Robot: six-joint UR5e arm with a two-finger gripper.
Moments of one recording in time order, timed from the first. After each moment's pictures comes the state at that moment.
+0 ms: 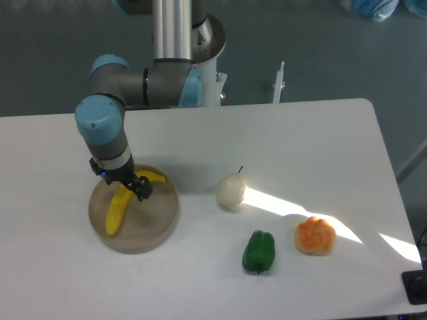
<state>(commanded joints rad) 1.78 -1.96 -1.85 -0.89 1.58 0.46</state>
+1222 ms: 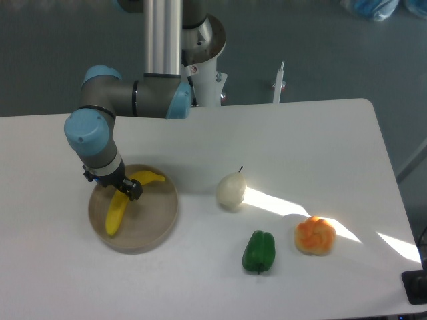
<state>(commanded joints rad) 1.75 -2.00 -1.85 -0.89 1.58 0.42</state>
